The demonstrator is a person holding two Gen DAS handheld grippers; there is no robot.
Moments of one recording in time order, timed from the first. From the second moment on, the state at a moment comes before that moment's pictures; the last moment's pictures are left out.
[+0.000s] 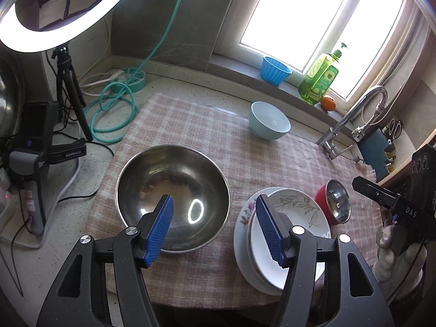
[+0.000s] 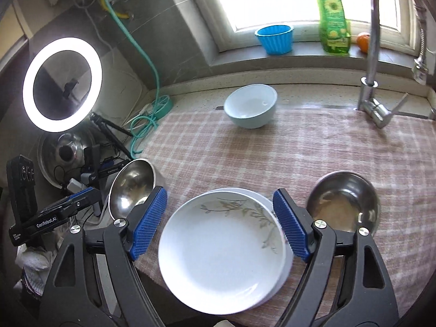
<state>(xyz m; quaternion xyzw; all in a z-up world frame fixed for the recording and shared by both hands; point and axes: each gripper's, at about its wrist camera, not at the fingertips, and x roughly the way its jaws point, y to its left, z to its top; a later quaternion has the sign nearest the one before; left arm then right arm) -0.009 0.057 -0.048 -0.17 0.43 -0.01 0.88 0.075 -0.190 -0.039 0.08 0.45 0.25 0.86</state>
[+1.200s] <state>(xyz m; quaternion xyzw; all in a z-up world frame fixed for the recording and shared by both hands) 0.095 -0.151 -0.099 -0.09 0.51 -0.19 0.83 0.089 -0.366 -0.105 0.19 0.50 0.13 0.83</state>
